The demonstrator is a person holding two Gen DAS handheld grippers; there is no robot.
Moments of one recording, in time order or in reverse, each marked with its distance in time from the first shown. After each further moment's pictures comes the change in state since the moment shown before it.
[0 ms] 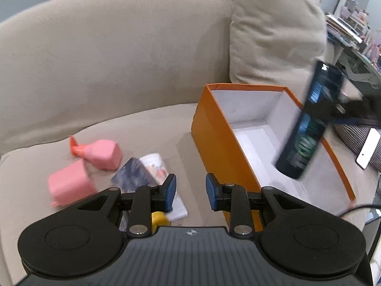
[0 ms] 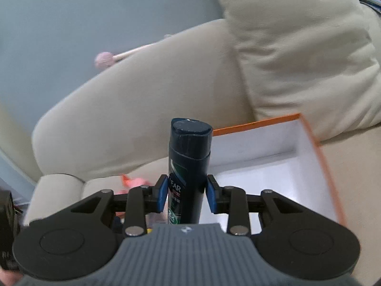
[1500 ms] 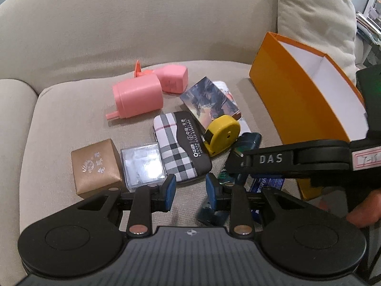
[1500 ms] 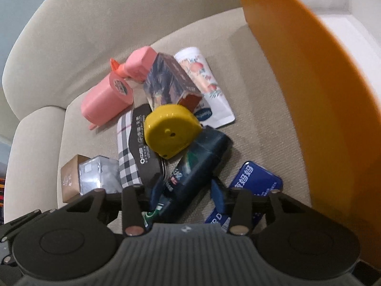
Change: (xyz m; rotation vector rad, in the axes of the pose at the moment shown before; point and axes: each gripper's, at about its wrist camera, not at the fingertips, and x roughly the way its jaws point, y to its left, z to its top) left arm -0.038 0.062 -0.125 -0.097 0.002 0.128; right arm 0.135 0.097 -0.154 0.117 0.298 -0.018
